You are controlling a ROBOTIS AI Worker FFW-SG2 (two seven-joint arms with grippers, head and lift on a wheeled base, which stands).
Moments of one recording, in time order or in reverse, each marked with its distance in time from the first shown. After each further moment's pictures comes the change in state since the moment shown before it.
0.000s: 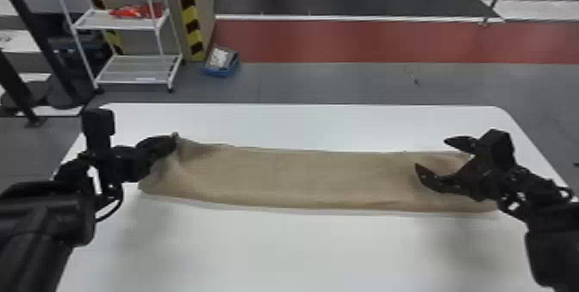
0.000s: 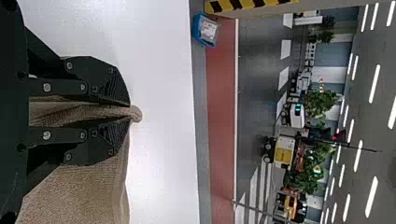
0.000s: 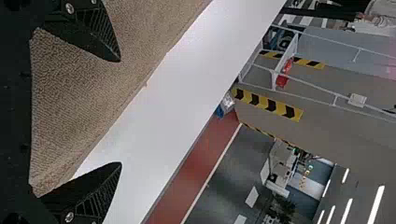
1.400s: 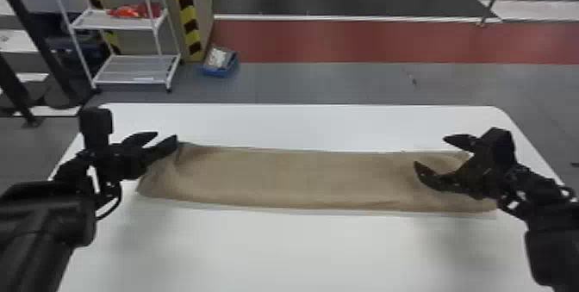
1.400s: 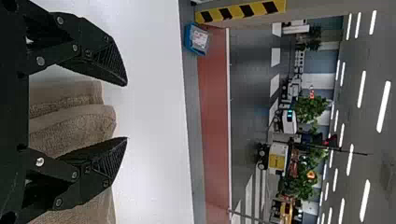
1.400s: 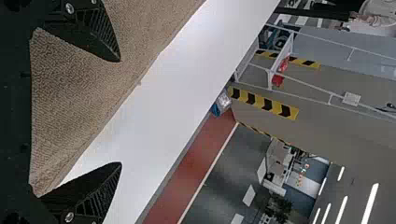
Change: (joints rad) left arm -0.017 -0.009 0.014 0.044 -0.021 -0.067 0.025; right arm 0.007 0.006 -0.010 -0.026 -0.005 0.005 0.010
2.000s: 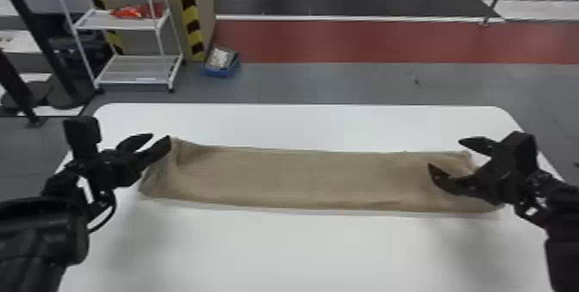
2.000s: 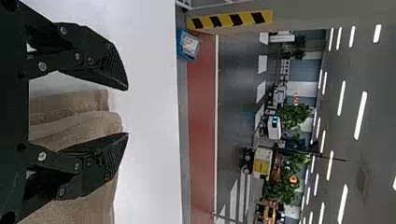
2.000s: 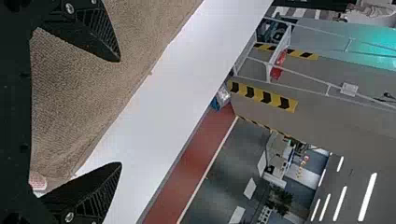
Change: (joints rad) left arm 0.100 -0.013 0.042 -0.130 0.035 -0.009 0.002; right arm 0.052 -0.011 -0.042 -0.068 -0.033 0.019 0.018
